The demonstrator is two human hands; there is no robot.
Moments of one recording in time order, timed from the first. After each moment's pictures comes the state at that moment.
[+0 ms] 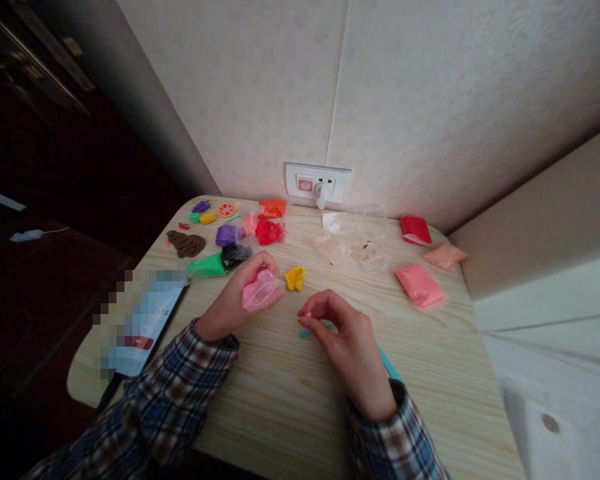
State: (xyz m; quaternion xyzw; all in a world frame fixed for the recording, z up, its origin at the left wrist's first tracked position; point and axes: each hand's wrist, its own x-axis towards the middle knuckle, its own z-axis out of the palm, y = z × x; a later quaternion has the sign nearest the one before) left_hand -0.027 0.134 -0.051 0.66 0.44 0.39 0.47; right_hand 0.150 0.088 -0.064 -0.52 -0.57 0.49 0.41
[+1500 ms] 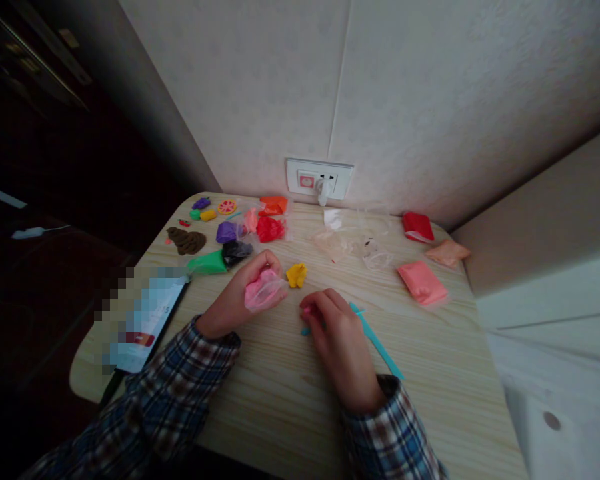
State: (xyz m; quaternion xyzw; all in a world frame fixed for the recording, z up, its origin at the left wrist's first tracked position) left_hand -0.027 0.132 -0.050 0.66 0.43 0.37 0.49; right_hand 0.144 0.085 -0.073 -0.56 -0.71 0.30 0.31
